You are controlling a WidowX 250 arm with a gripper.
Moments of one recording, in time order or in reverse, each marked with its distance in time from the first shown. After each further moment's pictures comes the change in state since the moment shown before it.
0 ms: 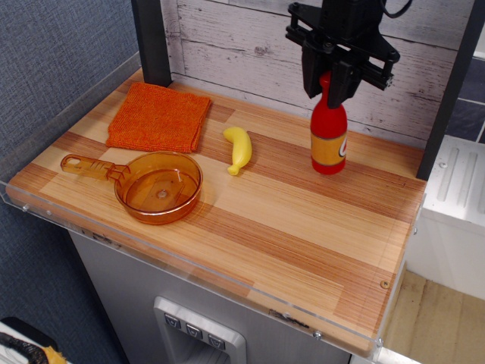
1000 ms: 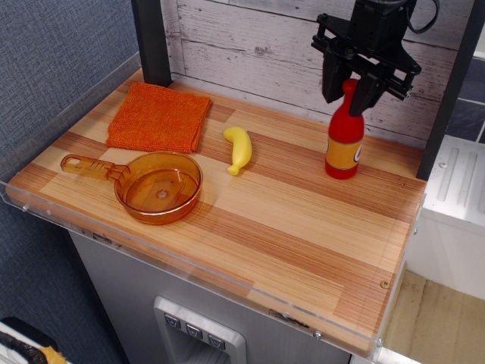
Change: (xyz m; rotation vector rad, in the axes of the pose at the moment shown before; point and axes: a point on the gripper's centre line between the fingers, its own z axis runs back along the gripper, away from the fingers) arm 0.019 -0.007 -0.021 0.025 0.071 -0.036
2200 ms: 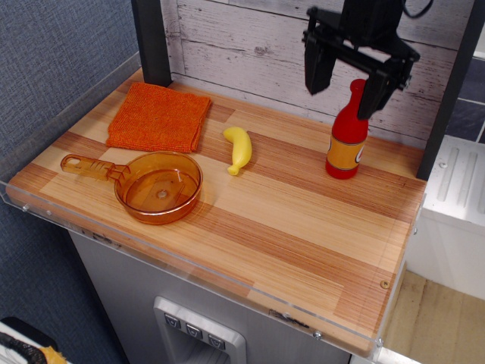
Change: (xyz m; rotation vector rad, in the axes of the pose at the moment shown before) arm -0.018 -0.004 0.014 -0.062 0.046 0.057
